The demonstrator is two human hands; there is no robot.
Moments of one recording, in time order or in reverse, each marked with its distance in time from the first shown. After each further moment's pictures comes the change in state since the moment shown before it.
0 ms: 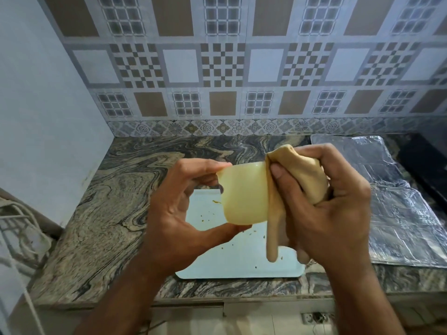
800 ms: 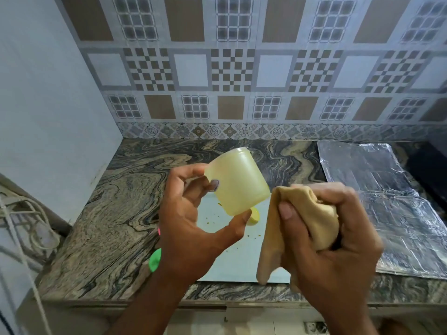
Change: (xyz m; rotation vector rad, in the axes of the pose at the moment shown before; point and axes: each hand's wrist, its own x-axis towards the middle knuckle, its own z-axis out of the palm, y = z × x) left_hand -0.012 0.003 0.013 -0.043 0.275 -0.131; right_hand -0.037 -0.005 0.009 0.048 0.082 -0.116
